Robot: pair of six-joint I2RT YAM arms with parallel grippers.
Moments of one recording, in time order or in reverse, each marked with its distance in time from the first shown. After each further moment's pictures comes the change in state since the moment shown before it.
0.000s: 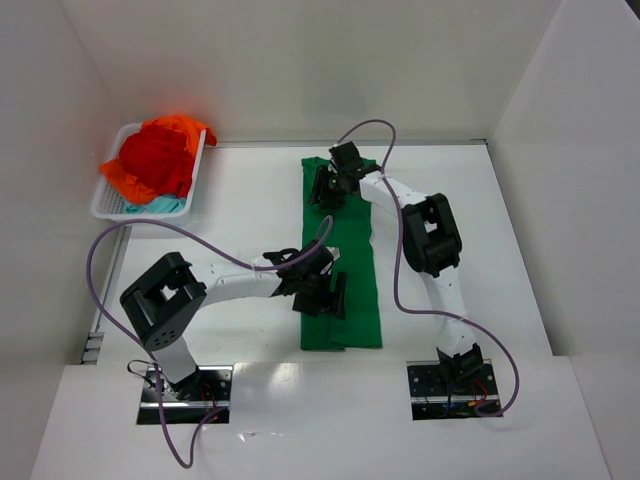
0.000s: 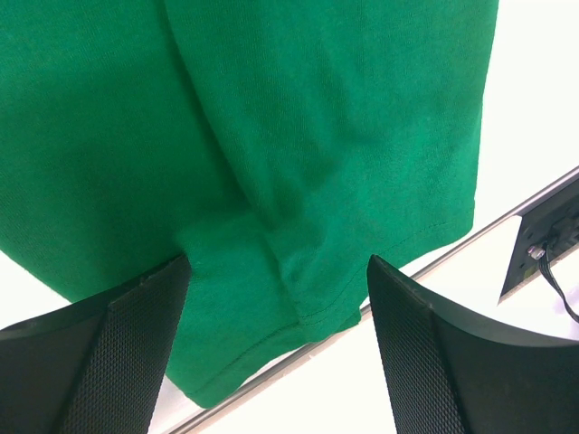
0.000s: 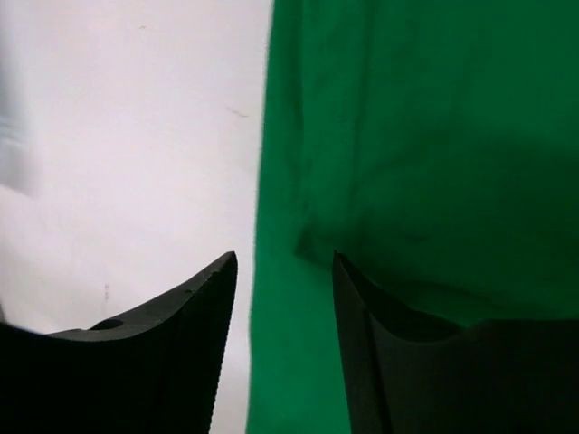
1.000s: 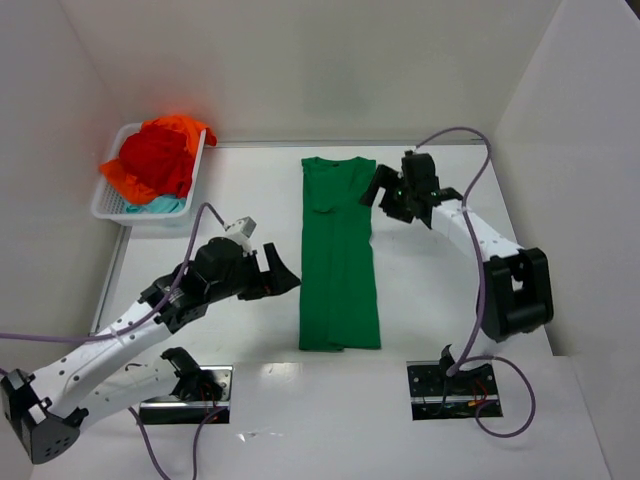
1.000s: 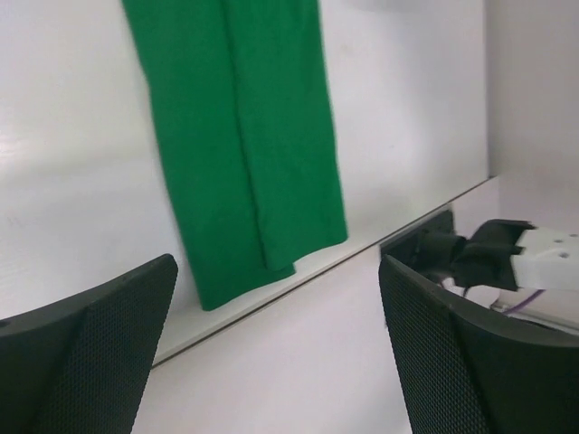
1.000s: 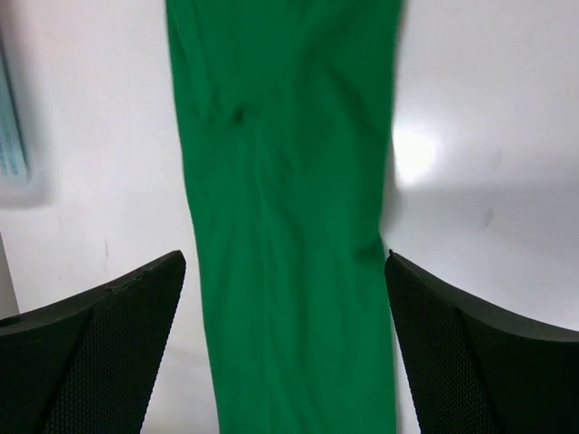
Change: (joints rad) left arm 0.162 -0.859 -0.204 -0.159 -0.173 -0.111; right arm -0.183 -0.710 -0.648 0.061 0.164 0.019
